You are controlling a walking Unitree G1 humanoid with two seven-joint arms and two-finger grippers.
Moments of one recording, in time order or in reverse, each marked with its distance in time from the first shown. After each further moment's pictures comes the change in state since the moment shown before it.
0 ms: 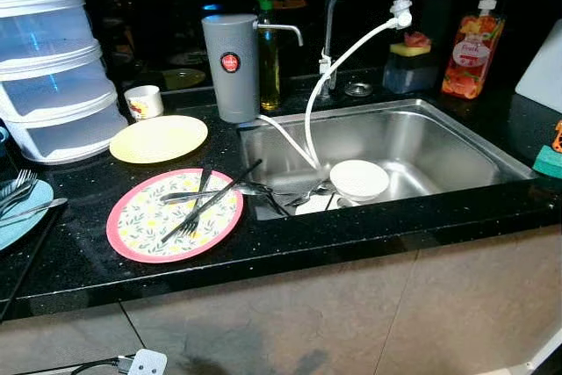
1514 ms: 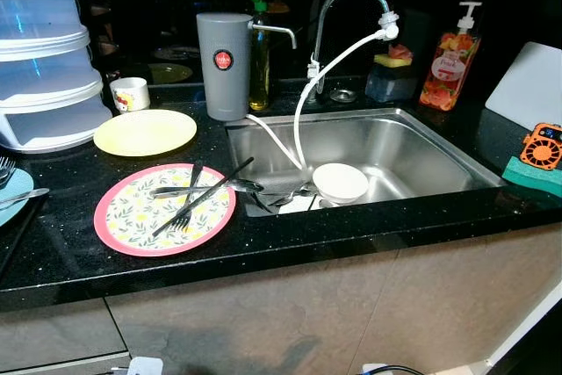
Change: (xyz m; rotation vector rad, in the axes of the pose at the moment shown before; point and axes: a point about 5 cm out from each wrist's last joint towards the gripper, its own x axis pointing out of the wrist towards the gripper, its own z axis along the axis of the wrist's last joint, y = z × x) left arm -0.001 -0.008 -0.007 -0.147 0.018 0.126; right arm 0.004 -0.002 0.027 -0.254 0.050 0.027
